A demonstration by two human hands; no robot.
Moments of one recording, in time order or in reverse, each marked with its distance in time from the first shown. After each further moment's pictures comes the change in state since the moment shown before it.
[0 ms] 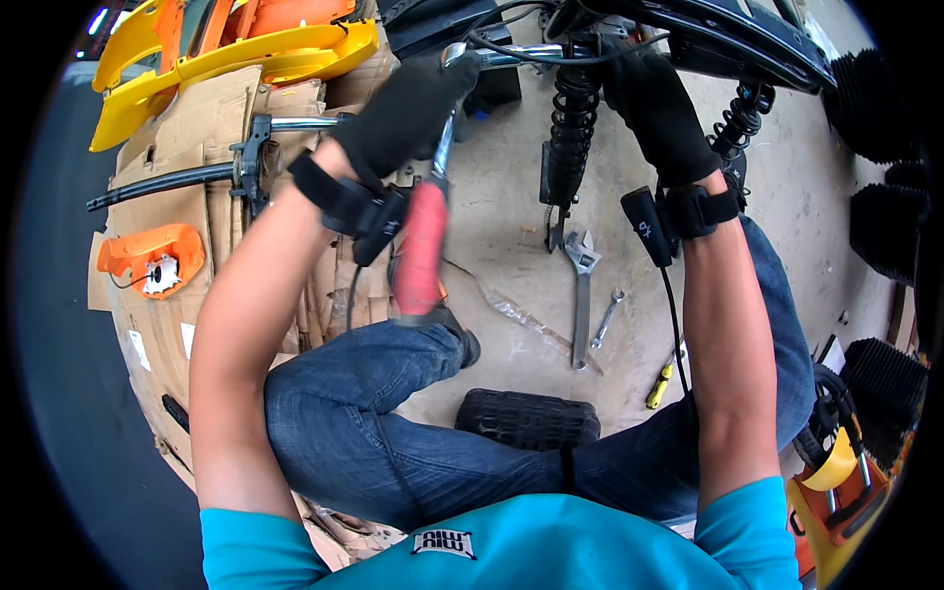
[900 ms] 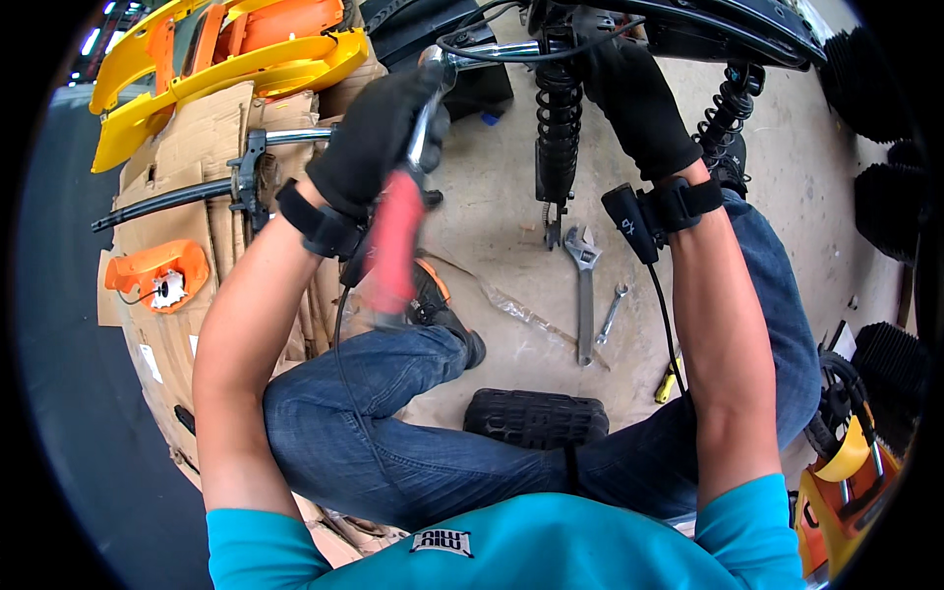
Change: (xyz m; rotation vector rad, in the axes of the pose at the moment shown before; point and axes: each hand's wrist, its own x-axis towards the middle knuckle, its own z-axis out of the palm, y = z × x) left_hand -0.017 0.032 0.002 -0.803 0.014 -0.461; right_hand -0.004 -0.002 0.016 -0.055 0.032 0.017
